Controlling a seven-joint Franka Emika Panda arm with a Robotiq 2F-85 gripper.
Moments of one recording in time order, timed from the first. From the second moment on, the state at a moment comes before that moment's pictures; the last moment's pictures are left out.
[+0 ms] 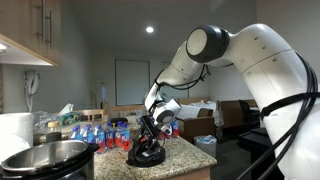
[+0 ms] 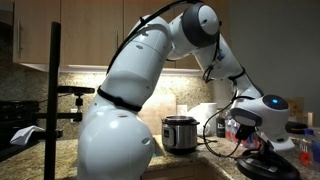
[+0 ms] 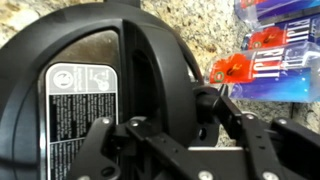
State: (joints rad) arm -0.11 0.42 -0.03 -1.99 1.46 2.75 0.10
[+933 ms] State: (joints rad) arm -0.10 0.36 -0.04 -2.06 1.89 2.82 -0.53
